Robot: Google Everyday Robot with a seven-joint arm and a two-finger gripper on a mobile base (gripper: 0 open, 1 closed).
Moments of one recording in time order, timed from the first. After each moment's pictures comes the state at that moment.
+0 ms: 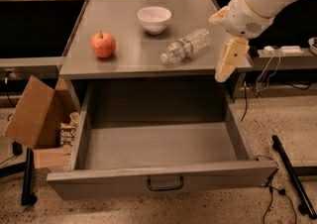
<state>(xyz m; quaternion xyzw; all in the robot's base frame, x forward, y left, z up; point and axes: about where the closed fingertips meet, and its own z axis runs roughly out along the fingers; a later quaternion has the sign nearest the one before) 0.592 -0.165 0.929 -0.68 0.70 0.02 0.24</state>
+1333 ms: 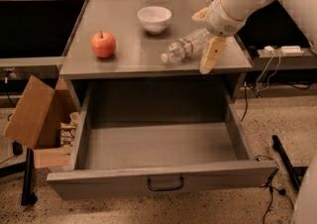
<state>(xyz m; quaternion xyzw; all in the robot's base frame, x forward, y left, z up) 0.671 -0.142 0.895 -0.71 0.65 0.00 0.27</state>
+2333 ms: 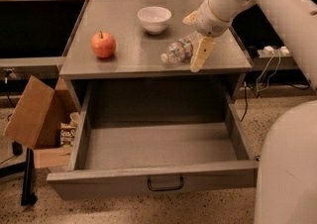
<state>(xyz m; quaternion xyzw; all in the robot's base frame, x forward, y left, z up) 0.704 -0.119 0.872 -0.71 0.65 0.03 0.27</state>
